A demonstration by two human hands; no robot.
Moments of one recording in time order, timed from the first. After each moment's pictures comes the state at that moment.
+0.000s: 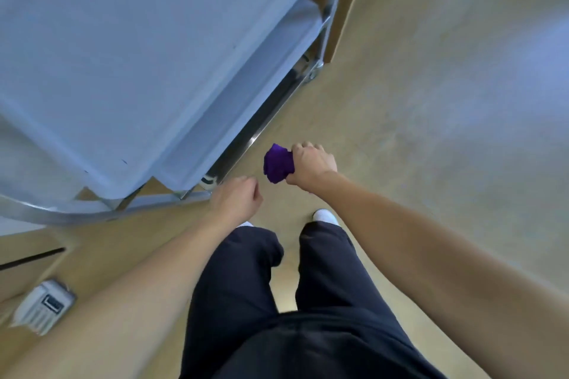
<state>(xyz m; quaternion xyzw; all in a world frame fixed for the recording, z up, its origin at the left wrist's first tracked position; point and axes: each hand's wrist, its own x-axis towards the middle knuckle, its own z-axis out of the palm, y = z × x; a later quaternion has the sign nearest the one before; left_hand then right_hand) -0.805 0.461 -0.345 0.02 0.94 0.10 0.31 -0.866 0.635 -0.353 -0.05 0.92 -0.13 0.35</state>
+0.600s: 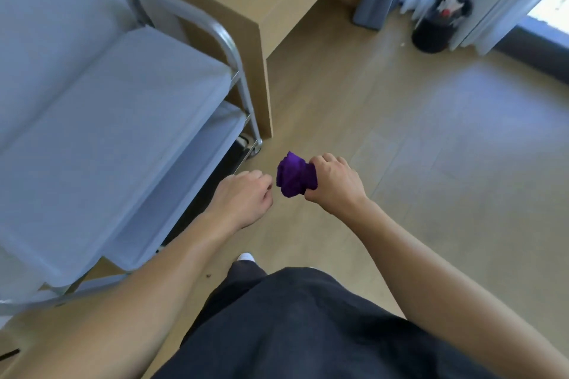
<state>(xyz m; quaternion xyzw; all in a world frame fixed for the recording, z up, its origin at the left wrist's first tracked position) -0.912 0.677 -0.154 0.25 0.96 0.08 0.12 -0.903 0.879 -0.148 0.01 0.97 -0.17 0.17</state>
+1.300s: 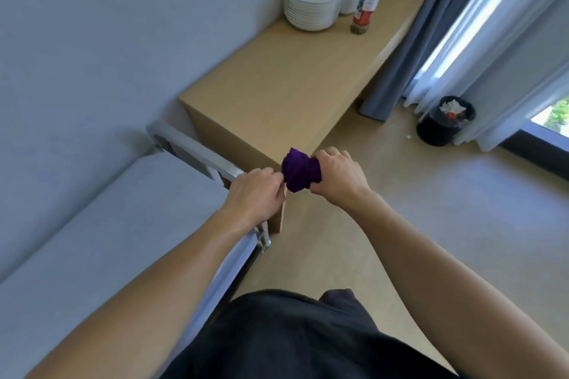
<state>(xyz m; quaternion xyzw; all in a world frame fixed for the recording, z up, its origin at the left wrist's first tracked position) -1.273 0.672 -0.098 0.23 0.97 0.10 0.03 -1.284 0.858 -0.092 -0.02 0.99 -0.12 0.08</state>
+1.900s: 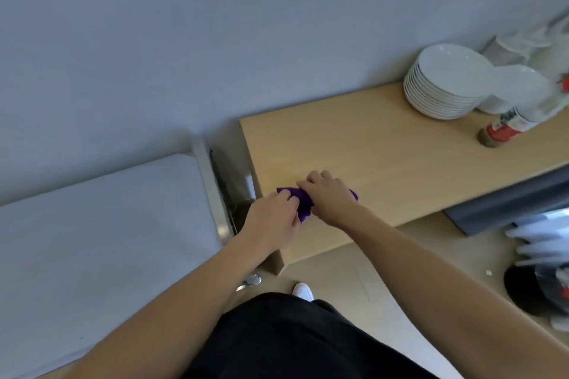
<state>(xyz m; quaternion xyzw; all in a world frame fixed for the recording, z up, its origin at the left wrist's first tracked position) -1.432 0.720 -0.133 -0.03 0.99 0.11 0.01 -1.551 0.832 -0.143 -0.45 0.88 0.07 0.14</state>
